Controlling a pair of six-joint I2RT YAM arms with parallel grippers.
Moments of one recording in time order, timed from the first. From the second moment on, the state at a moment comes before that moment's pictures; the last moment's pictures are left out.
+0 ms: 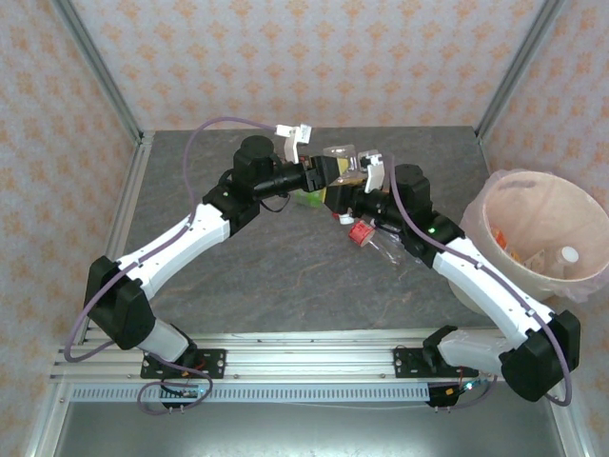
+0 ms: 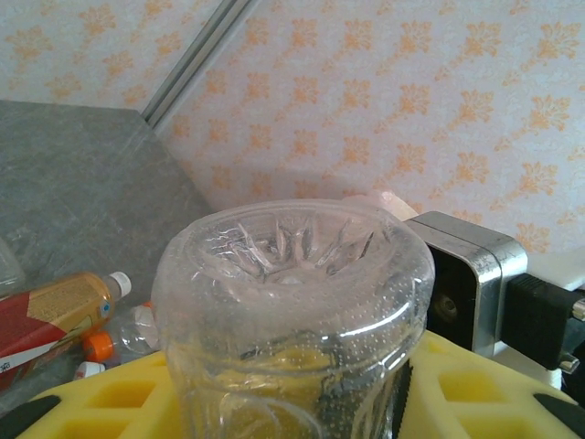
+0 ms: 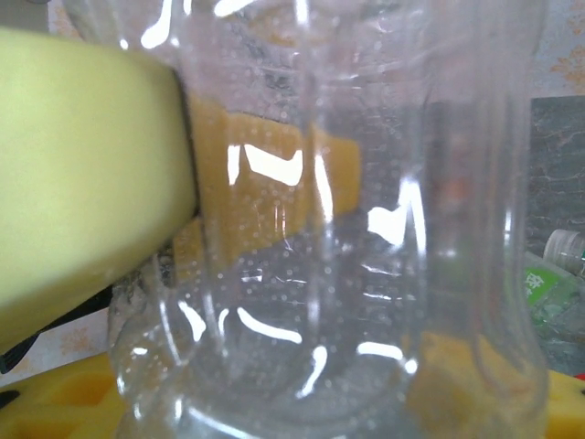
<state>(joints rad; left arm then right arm) -0.58 1.51 1.31 0.08 0.47 -0.71 0.54 1.15 1.01 -0.14 -0.35 0.44</state>
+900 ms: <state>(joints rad) -0.57 1.42 1.30 0.03 0.31 -0.74 0.43 1.05 1.12 -0.41 0.06 0.31</state>
